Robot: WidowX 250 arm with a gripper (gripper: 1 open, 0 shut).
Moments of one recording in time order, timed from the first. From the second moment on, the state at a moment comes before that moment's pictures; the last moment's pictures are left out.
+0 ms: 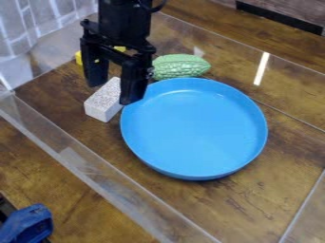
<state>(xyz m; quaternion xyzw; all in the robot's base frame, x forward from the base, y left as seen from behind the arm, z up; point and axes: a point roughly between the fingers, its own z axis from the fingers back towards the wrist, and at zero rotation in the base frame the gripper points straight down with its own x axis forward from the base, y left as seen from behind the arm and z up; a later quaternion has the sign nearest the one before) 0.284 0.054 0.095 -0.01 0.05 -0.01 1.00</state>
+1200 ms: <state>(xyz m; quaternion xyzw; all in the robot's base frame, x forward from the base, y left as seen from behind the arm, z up) 0.300 0.098 0.042 -0.02 0.03 -0.02 1.00</state>
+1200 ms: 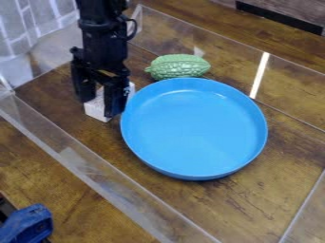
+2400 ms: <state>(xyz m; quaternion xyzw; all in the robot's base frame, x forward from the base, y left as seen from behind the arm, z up) 0.311 0.118 0.024 -0.03 0.03 0.01 1.00</state>
